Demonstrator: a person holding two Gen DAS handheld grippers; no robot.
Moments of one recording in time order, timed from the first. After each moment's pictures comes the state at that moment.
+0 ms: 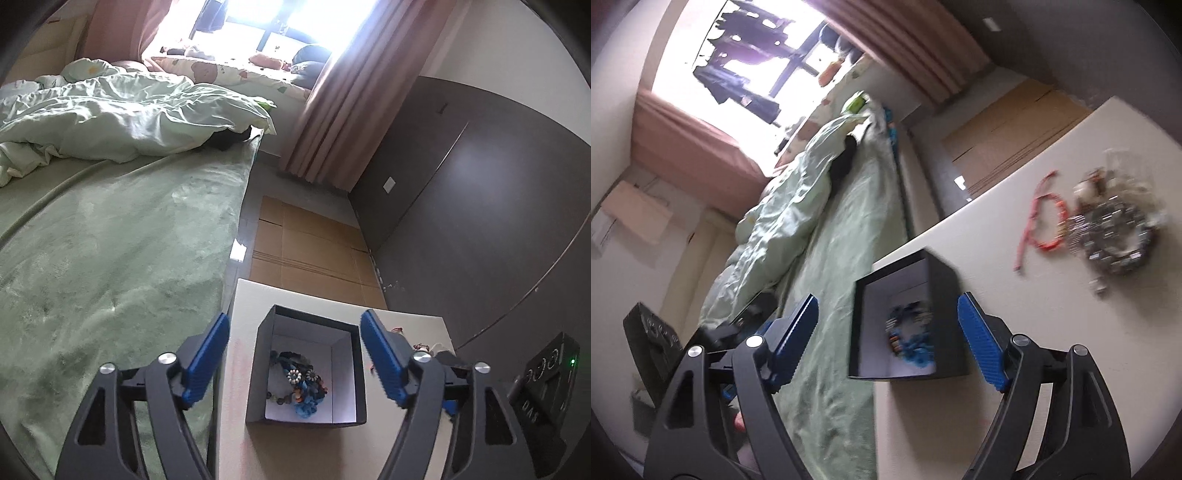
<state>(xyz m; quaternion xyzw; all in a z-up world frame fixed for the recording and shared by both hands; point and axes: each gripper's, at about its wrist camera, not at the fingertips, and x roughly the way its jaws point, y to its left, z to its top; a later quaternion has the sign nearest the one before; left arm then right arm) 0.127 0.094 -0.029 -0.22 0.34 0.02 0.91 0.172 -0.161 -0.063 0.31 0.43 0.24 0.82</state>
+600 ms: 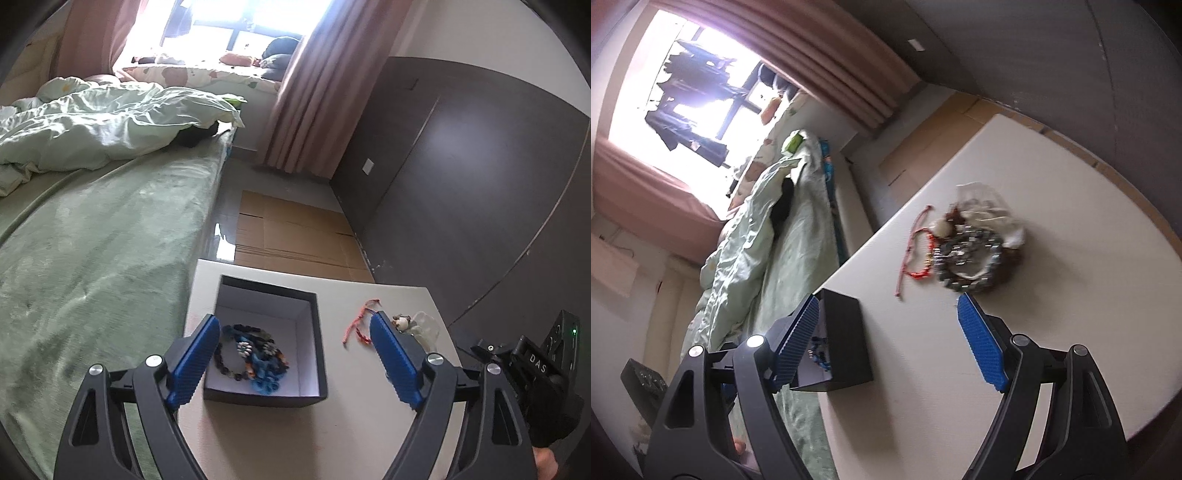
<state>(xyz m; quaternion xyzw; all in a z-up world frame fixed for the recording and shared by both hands) 0.122 0.034 -0.037 -0.18 0.35 -0.01 0.92 0.163 -0.258 -0.072 0.35 0.44 0.12 0.82</state>
